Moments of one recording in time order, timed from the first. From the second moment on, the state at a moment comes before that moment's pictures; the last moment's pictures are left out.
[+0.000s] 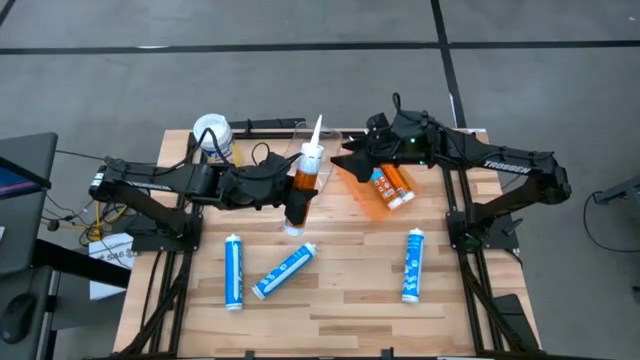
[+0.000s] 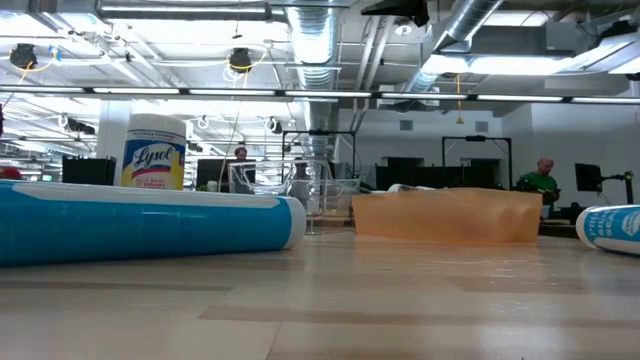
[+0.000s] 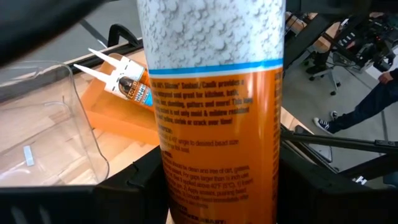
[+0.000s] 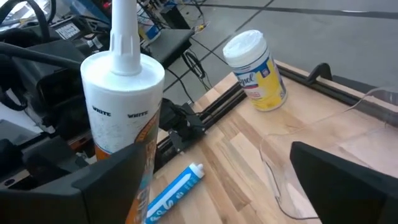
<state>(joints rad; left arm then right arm) -0.15 1.40 1.49 -0.56 -0.47 -0.74 -0.16 1.33 1.40 -0.39 0.00 0.57</state>
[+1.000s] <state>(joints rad) -0.09 1.41 1.49 -0.52 -0.43 -0.72 -0.12 1.40 1.40 -0.29 -0.06 0.72</state>
